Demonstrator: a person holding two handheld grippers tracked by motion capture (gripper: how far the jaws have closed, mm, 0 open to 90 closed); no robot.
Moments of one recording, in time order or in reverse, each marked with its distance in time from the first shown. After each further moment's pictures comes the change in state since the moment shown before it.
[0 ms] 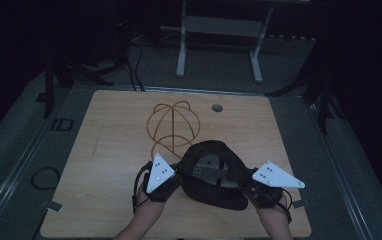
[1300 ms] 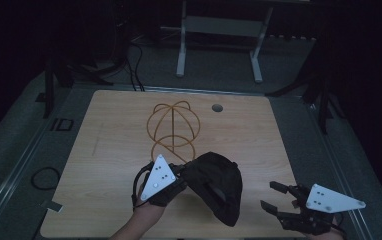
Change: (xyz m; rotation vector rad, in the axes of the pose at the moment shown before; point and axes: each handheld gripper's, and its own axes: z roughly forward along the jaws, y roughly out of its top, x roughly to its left) left arm -0.011 0.028 -0.018 -0.108 -0.163 0.086; right arm -0.049 -0.032 -0.088 0.035 0.225 -0.069
